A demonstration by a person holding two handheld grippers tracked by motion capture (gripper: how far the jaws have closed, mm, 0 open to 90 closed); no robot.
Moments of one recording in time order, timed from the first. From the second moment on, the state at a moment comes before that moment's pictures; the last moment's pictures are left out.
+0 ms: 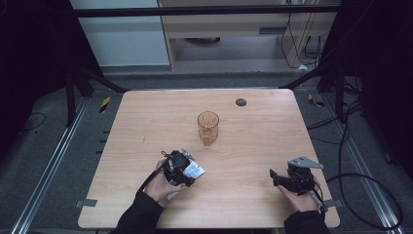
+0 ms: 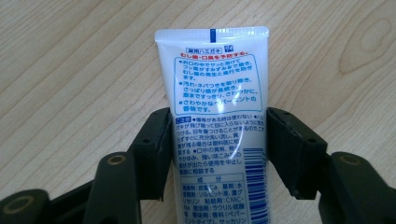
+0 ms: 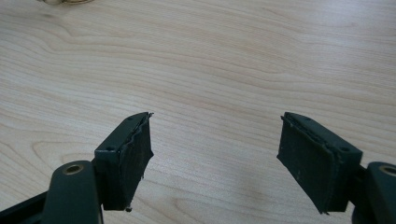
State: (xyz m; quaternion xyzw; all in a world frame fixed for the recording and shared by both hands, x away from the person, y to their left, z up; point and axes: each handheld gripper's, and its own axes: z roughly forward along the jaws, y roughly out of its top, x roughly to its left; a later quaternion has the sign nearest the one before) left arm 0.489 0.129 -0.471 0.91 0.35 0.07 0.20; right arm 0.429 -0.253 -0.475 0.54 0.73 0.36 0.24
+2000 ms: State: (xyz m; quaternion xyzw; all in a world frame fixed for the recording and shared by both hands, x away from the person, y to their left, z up) left arm 0.482 0.177 -0.375 0.74 0.43 0.25 0.44; right arm 0.428 -0.257 -0.479 0.53 0.71 0.37 0.27
